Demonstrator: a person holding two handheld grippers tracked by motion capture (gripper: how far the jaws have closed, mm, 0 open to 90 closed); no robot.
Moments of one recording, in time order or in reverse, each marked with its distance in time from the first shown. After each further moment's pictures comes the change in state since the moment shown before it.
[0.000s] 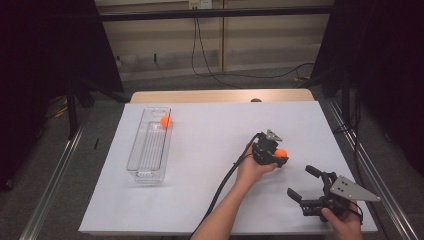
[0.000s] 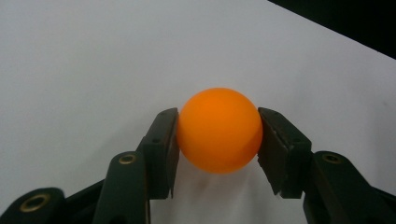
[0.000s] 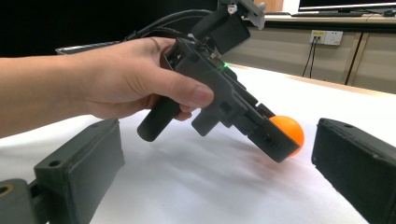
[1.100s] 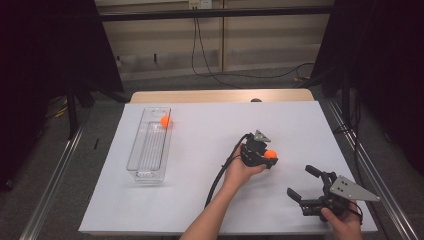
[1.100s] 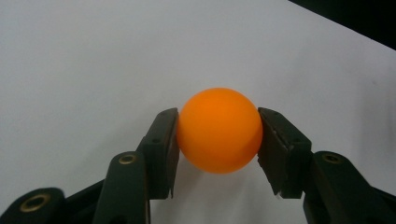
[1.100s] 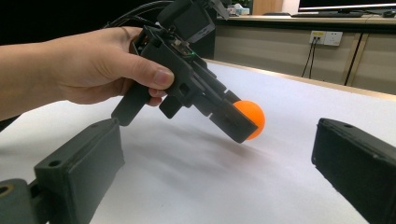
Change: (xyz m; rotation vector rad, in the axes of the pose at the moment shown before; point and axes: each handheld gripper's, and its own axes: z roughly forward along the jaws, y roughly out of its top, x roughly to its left) left arm 0.008 -0.013 -0.033 0.014 0.021 -0.006; right arm 0.000 0.000 0.001 -0.001 0.000 -0.005
